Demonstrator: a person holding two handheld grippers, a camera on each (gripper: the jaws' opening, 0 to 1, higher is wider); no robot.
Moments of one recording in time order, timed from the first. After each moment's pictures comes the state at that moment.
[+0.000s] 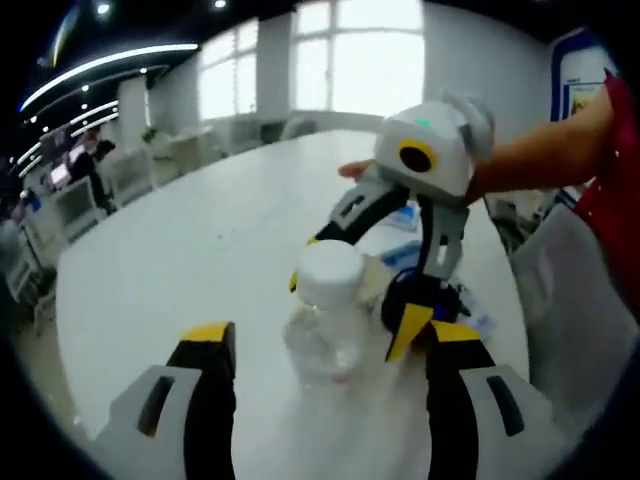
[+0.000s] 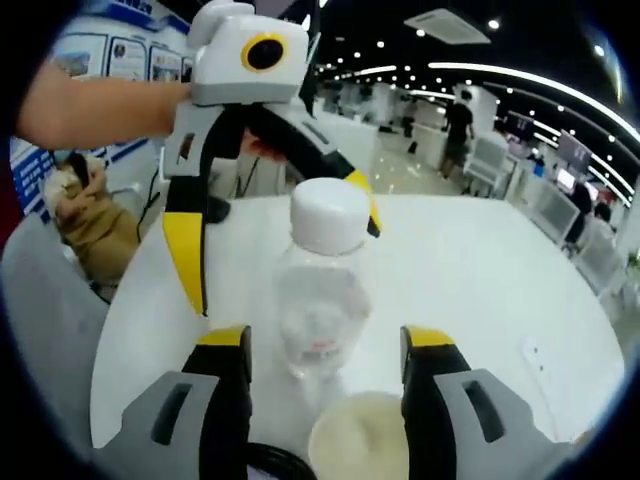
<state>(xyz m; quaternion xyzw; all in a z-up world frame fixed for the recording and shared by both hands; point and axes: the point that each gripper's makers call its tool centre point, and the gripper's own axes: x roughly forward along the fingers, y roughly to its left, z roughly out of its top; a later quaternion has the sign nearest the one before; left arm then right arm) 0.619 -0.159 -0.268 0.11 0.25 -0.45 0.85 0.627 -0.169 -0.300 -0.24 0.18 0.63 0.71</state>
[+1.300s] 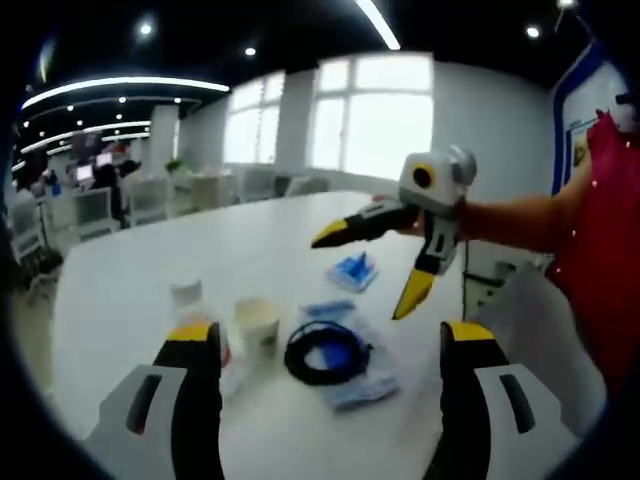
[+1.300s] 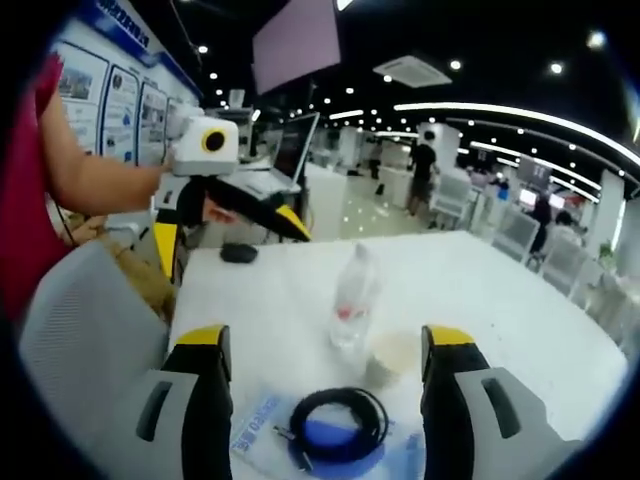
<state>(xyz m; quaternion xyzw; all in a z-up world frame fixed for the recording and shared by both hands) 0.494 -0.218 -0.214 0.01 0.16 -0.42 0.89 0.530 -0.282 -0.226 -0.18 0.11 0.59 0.78</state>
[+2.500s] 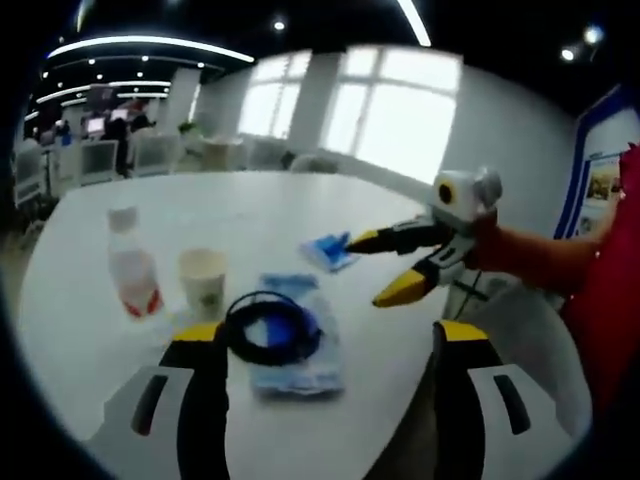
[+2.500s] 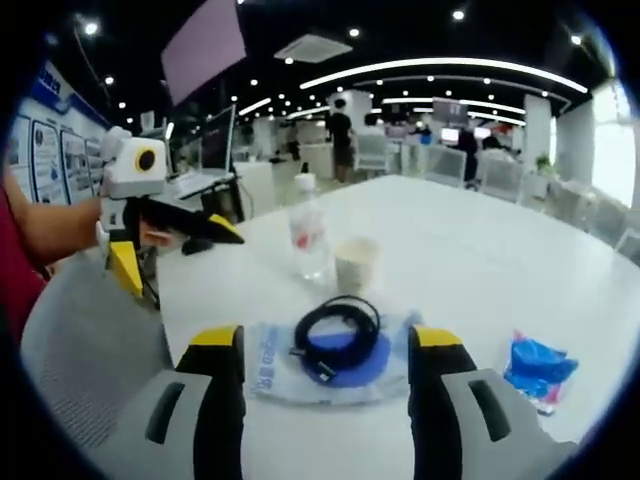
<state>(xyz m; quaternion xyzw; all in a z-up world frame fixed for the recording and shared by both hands) 0.470 -0.269 -0.251 -0.04 0.22 -0.39 0.89 0.516 -0.361 -0.269 -0.09 0.20 0.45 0.86</state>
